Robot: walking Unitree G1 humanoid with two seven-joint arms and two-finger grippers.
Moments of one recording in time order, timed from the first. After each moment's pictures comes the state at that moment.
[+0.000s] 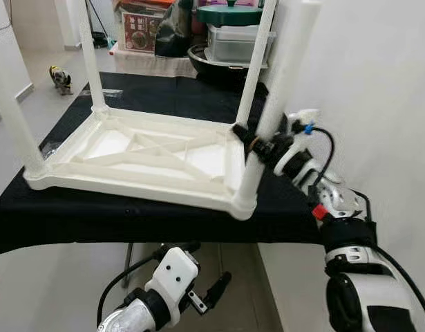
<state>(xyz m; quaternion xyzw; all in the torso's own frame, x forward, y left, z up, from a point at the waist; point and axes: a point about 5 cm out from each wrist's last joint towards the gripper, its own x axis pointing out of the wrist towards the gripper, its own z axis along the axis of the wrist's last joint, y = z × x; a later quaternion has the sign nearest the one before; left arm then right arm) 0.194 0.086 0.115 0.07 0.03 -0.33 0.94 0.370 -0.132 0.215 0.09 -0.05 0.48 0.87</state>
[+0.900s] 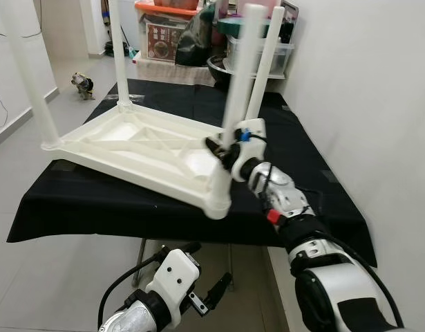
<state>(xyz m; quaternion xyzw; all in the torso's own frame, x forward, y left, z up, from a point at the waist) 0.193 0.086 0.113 0.07 0.03 -0.33 0.94 0.401 -0.117 0.192 0.06 0.02 0.09 0.99</state>
